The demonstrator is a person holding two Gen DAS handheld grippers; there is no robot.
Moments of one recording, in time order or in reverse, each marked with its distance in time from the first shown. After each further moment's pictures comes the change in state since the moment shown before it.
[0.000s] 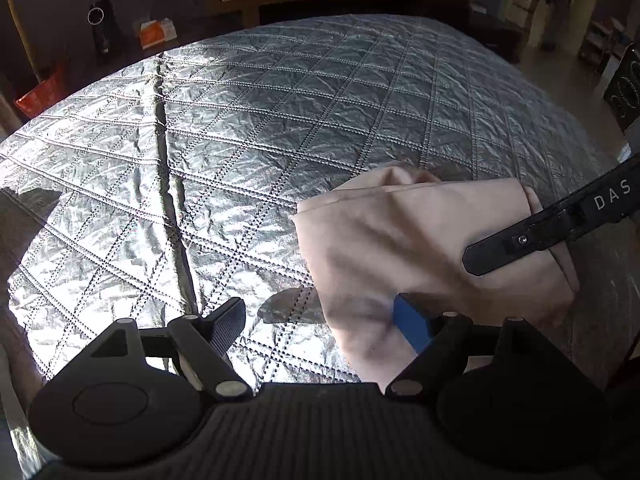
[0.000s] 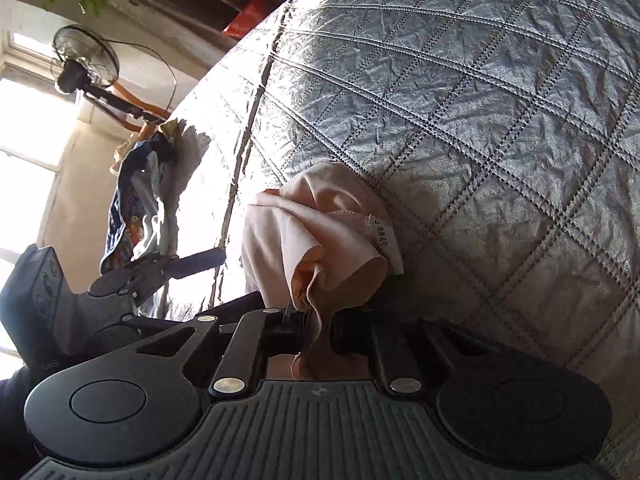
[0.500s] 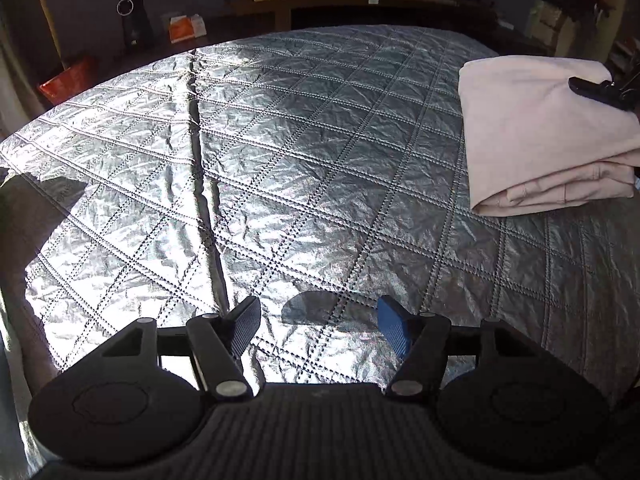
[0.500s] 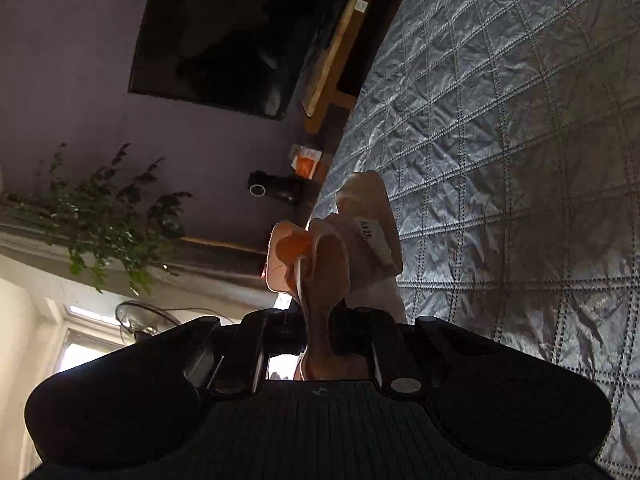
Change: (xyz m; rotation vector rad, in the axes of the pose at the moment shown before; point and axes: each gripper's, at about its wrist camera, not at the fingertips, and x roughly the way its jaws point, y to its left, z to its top) left arm -0.003 0.017 0.005 -0.070 -0.020 0.044; right arm -0.129 -0.061 0.018 0.409 -0.728 0.243
